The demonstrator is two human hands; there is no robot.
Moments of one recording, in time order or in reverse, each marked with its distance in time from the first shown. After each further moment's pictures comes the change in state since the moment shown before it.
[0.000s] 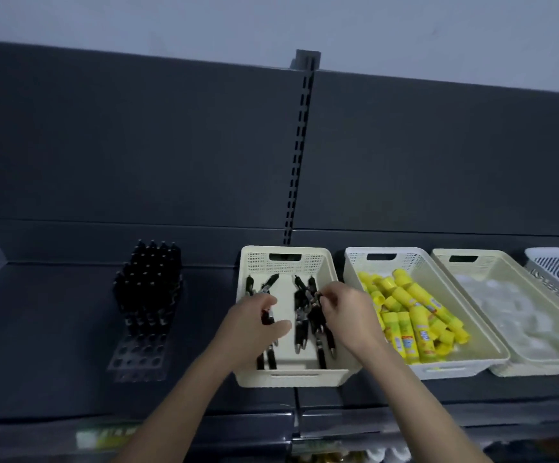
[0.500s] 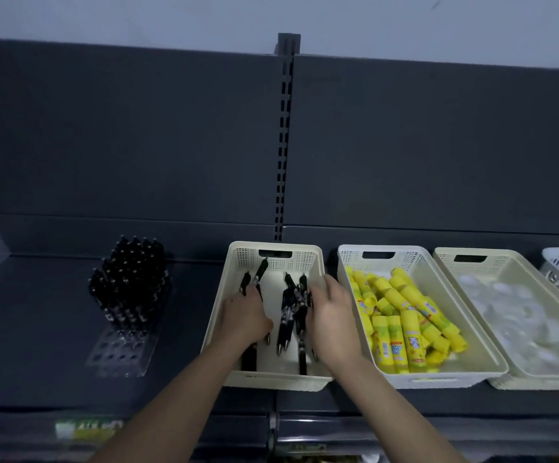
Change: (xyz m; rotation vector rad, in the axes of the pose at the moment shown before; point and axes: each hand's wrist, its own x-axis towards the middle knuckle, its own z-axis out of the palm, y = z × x) left_hand 0.061 -0.003 0.049 0.415 0.054 -0.270; right_hand 0.001 0.024 0.022 -0.115 -0.015 -0.084
